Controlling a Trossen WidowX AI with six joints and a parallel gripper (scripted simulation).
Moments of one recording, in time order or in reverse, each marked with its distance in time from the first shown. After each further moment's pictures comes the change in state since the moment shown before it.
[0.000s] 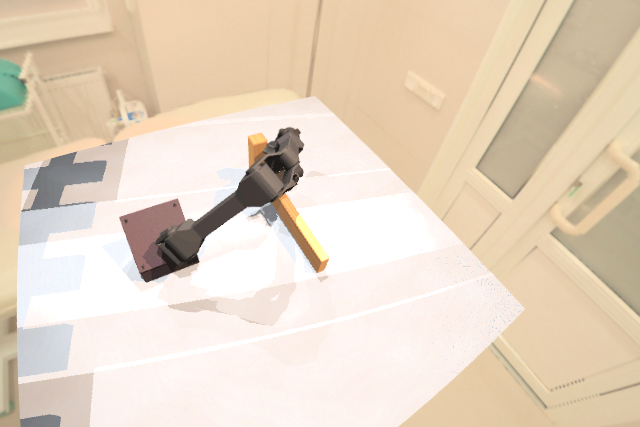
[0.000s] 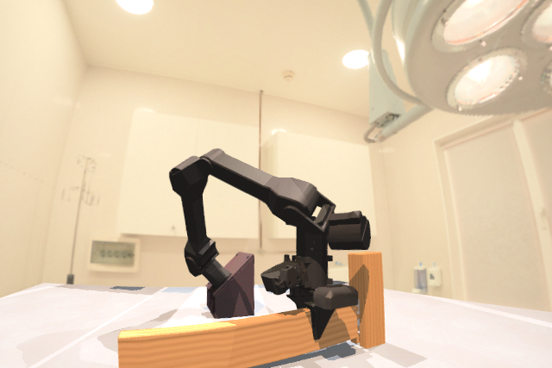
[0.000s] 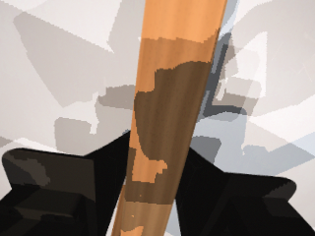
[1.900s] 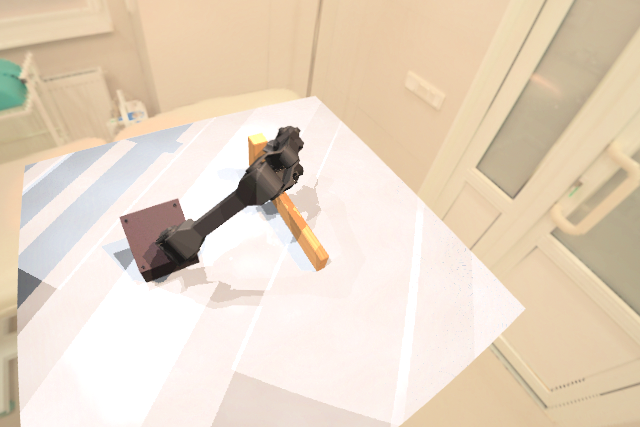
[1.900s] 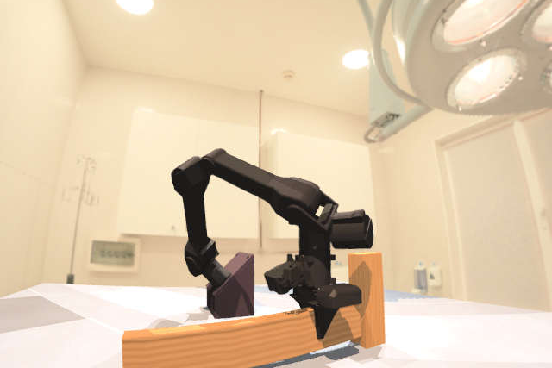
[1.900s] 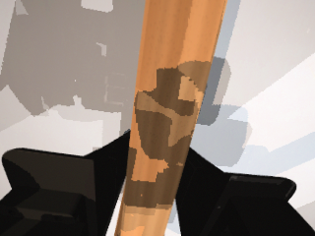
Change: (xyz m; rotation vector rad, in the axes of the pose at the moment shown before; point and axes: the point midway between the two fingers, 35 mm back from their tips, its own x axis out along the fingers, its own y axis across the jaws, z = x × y) arm -0.001 0.003 -0.006 0.005 0.003 0.005
